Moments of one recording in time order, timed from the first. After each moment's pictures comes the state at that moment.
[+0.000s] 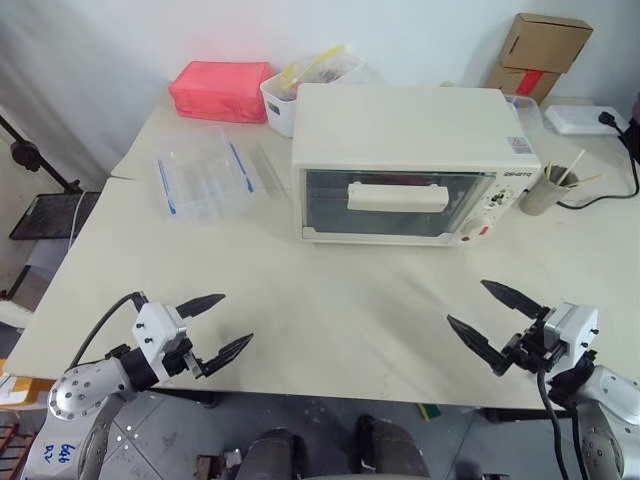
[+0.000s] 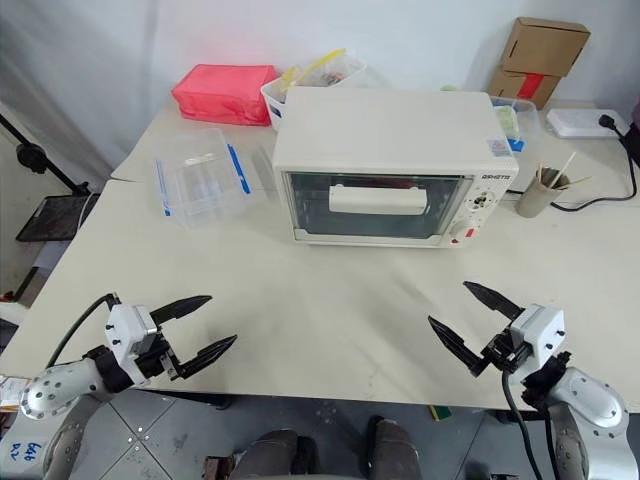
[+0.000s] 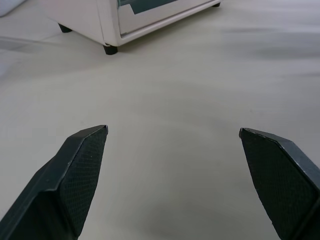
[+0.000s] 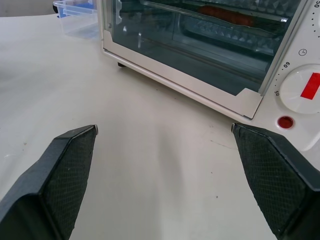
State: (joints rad) left arm 0.22 0.60 0.24 -0.34 -0.43 0.09 -0.78; right arm 0.22 -0.54 -0.32 -0.19 0.53 -0.13 0.92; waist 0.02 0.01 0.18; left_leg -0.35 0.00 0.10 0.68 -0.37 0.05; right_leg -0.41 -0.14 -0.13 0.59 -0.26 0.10
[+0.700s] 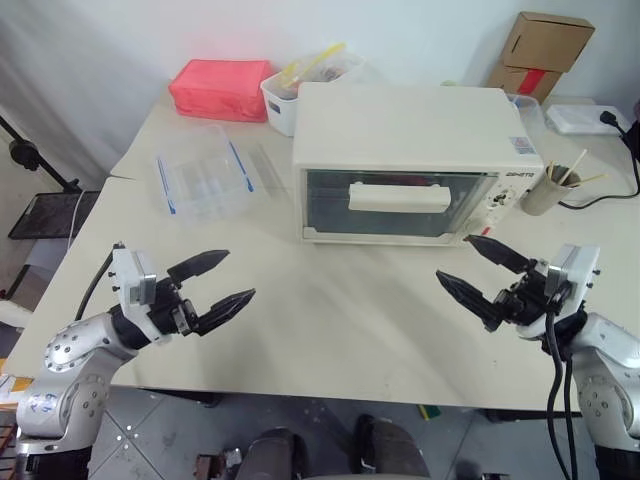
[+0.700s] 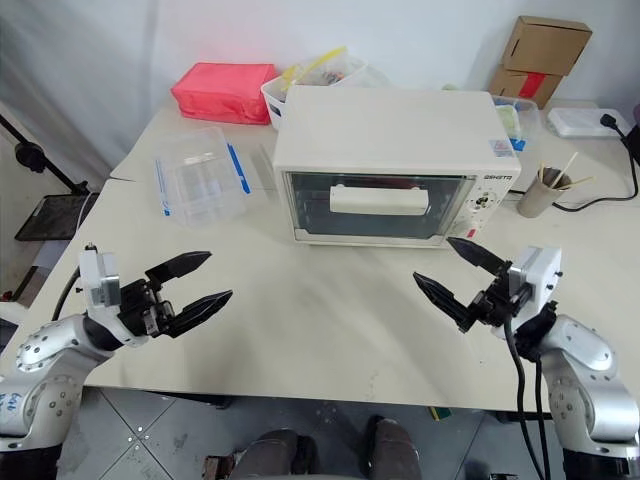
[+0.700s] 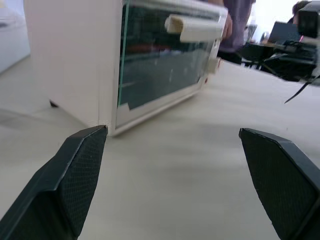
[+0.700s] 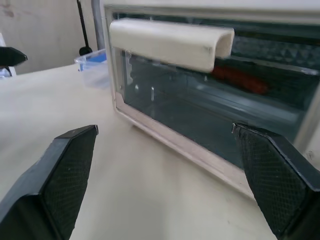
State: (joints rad) left arm -0.02 0.59 0.28 -0.34 -0.73 0.31 -0.85; right arm -0.06 -0.60 -0.31 -0.29 0.69 0.21 0.86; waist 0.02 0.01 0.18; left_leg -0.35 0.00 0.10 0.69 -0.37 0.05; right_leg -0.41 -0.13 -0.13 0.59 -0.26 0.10
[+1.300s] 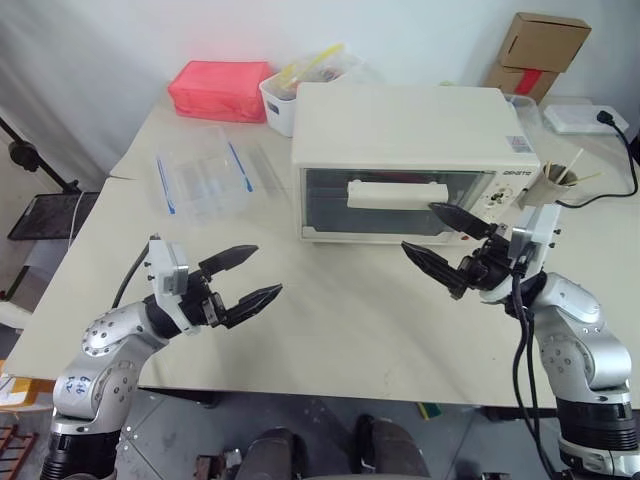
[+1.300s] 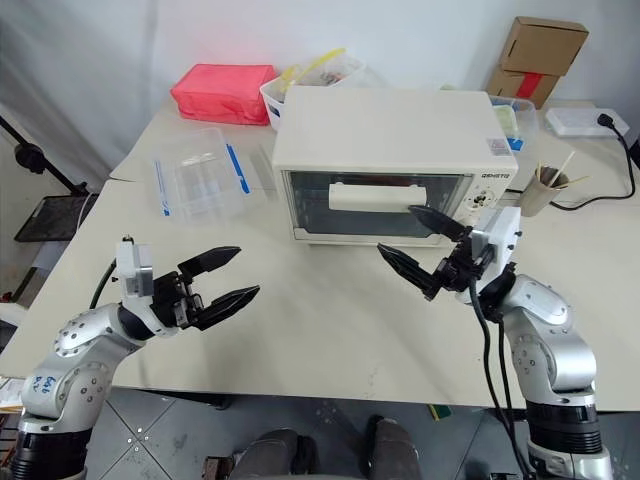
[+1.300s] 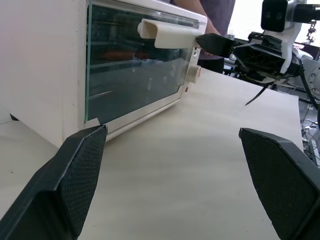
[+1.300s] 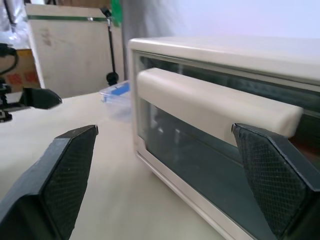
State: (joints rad) left arm -0.09 0.55 0.19 -0.33 -0.70 0.34 -0.83; right arm -0.25 -0.52 -0.17 -0.26 0.66 0.24 0.86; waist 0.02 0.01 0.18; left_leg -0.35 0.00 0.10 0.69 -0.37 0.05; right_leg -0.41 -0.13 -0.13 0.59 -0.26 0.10
